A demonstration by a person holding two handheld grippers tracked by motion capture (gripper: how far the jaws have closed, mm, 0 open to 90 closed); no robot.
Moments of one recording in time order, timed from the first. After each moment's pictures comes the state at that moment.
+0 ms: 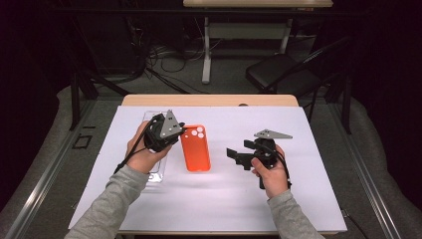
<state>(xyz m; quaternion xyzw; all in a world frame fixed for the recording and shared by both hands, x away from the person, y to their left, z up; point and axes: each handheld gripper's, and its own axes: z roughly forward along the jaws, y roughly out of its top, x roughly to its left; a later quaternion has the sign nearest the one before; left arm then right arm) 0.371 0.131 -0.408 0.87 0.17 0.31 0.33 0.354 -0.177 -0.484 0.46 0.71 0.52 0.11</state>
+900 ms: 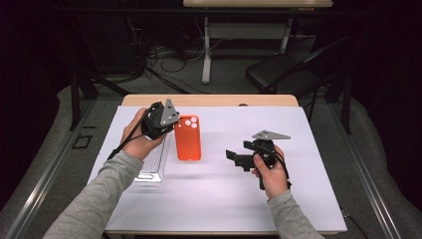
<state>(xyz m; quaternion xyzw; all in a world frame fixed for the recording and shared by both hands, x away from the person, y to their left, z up) 0.397 0.138 -0.390 0.88 0.16 0.34 0.29 0.353 -0.174 -0.486 0.45 0.72 0.51 0.12</state>
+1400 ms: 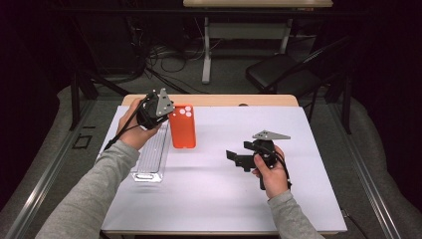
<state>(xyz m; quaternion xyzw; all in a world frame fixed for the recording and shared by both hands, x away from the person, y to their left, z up) 0.419 0.151 -0.380 0.87 0.16 0.38 0.28 0.353 -0.175 -0.488 0.45 0.73 0.51 0.12</state>
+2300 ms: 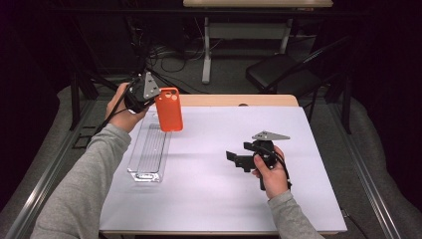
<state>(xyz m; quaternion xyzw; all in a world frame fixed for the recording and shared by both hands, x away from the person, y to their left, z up) 0.460 0.188 -0.369 0.85 0.19 0.42 0.26 0.354 -0.175 -0.490 0.45 0.73 0.51 0.12</state>
